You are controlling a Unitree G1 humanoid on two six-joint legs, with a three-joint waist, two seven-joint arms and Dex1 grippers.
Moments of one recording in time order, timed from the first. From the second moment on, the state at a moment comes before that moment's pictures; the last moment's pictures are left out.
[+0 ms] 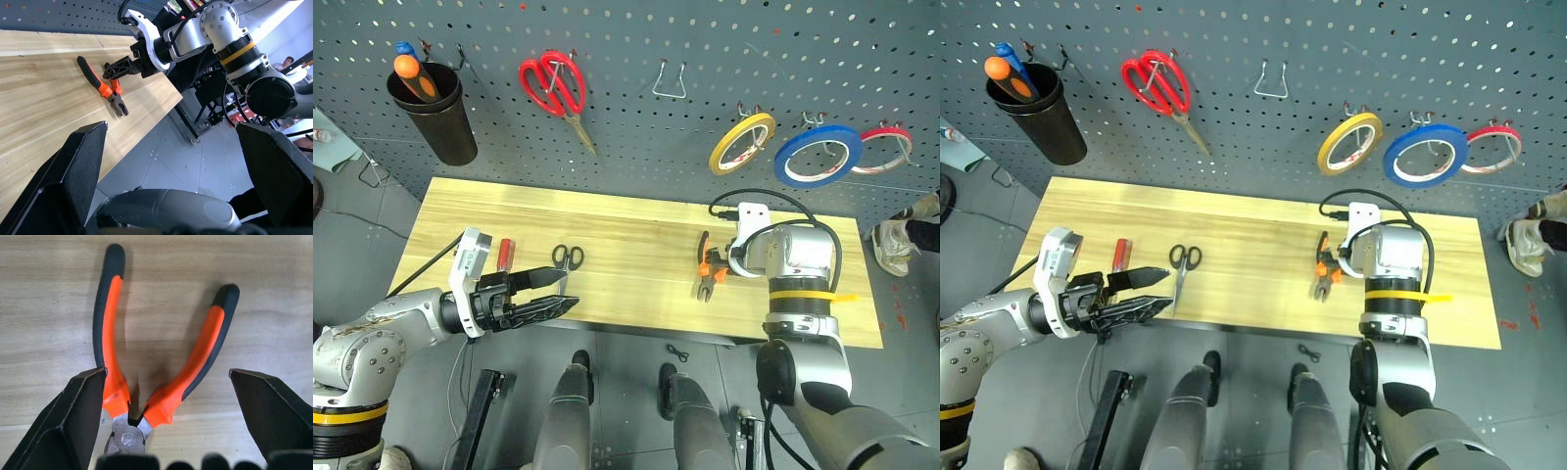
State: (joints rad) left arm -0.17 0.78 0.27 -0.33 -1.00 0.87 -1.00; right arm -0.92 -0.18 -0.33 0.36 0.06 1.35 -0.04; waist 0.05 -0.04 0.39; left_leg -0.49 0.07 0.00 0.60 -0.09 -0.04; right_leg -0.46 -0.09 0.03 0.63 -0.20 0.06
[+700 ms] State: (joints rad) left arm -0.16 0.80 0.27 -0.33 -1.00 0.88 -1.00; right arm -0.94 -0.16 -0.32 0.54 0.10 1.22 -0.02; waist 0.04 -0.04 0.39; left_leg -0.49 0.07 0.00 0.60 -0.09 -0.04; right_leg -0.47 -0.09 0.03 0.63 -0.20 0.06
